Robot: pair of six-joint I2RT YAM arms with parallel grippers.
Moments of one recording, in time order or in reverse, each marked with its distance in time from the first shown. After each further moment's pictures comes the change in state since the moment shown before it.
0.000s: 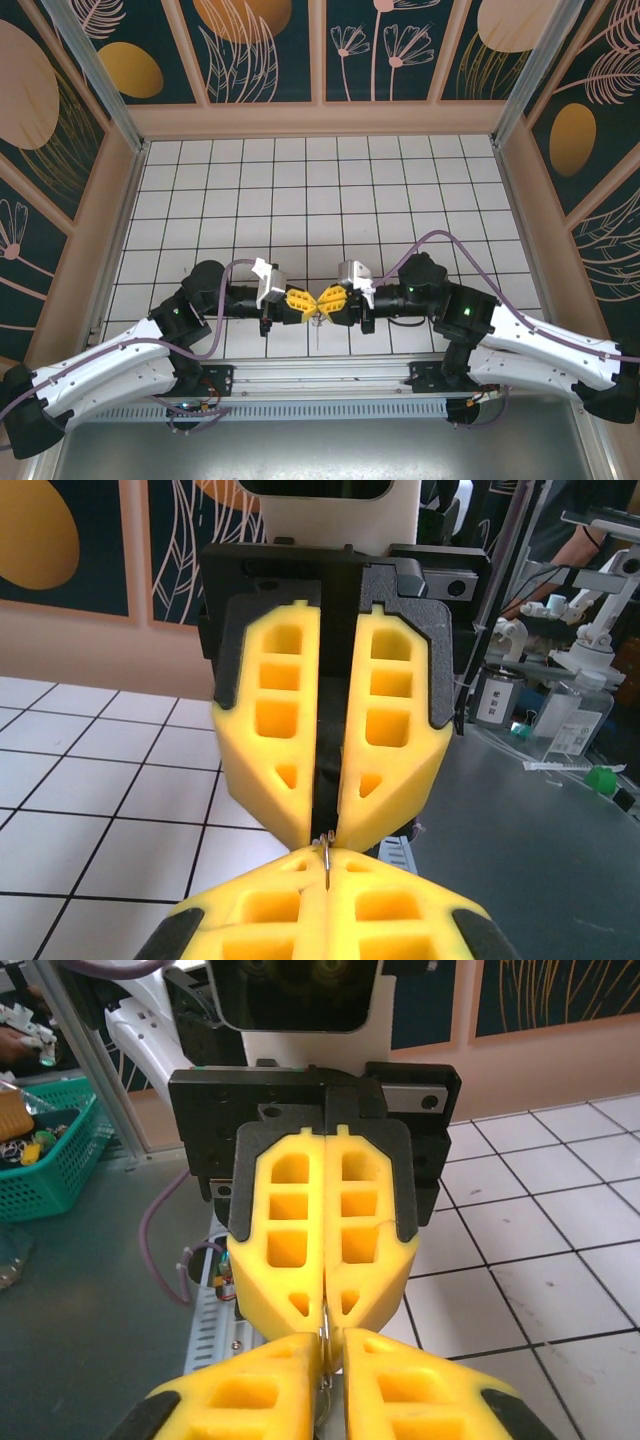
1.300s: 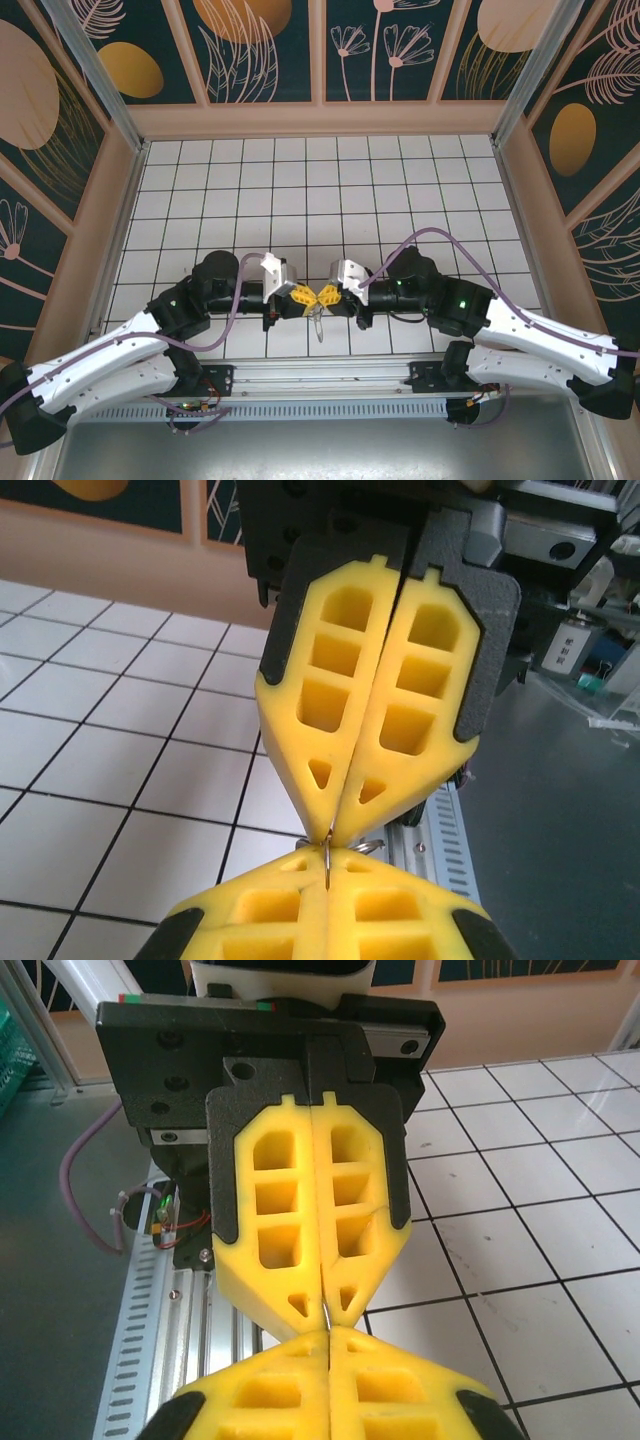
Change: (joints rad) left arm -0.002 0.036 0.123 -0.292 -0.119 0.099; right arm -0.006 0.058 0.080 -0.143 0.086 -0.130
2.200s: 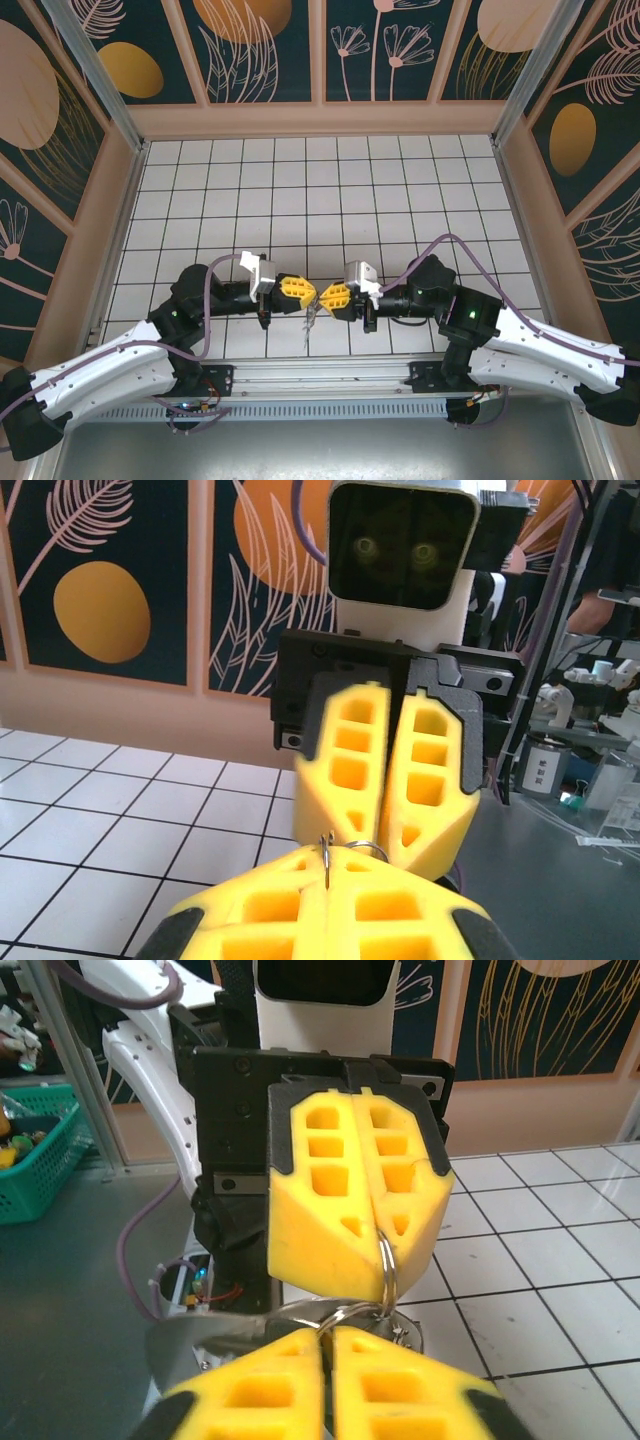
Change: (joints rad) left arm 0.000 -0.062 -0.141 0.436 -0.008 -0.158; right arm 0.006 -0.102 -0.094 0.188 -0.049 0.066
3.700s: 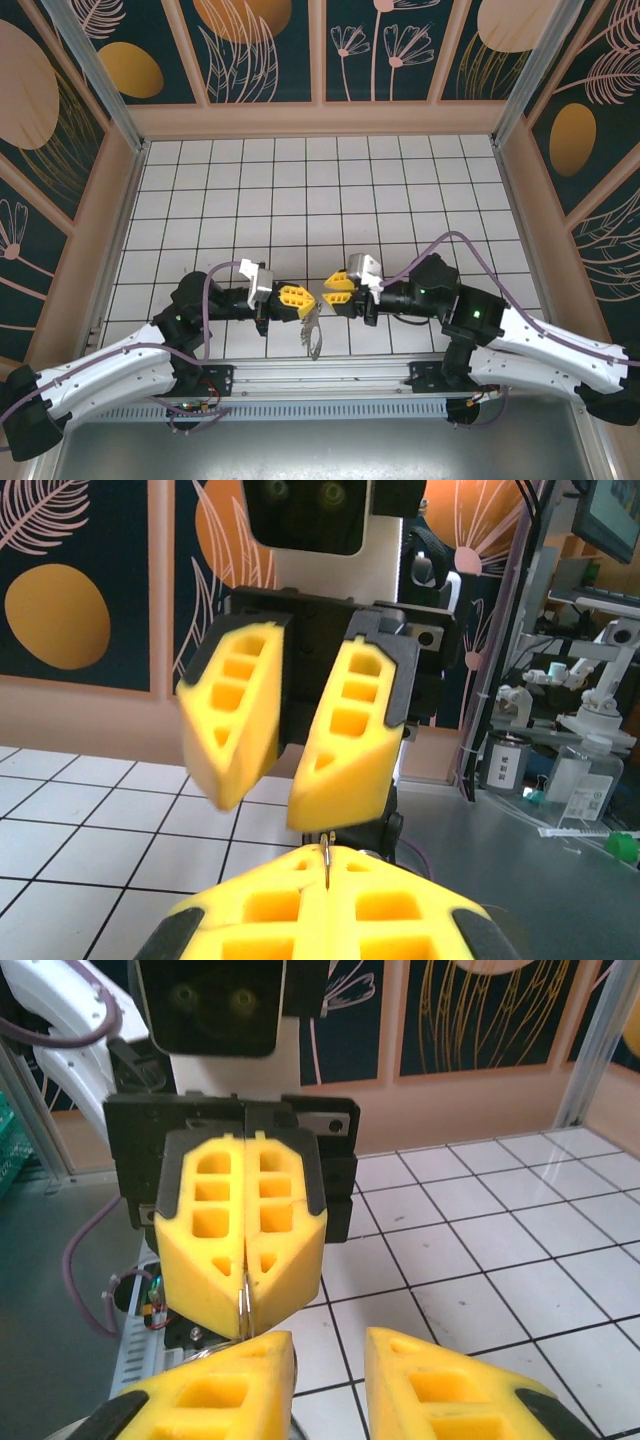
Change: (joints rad) left arm 0.000 -0.008 -0.077 0.110 0.076 -0.027; right arm 0.008 0.008 0.031 -0.047 0.111 0.009
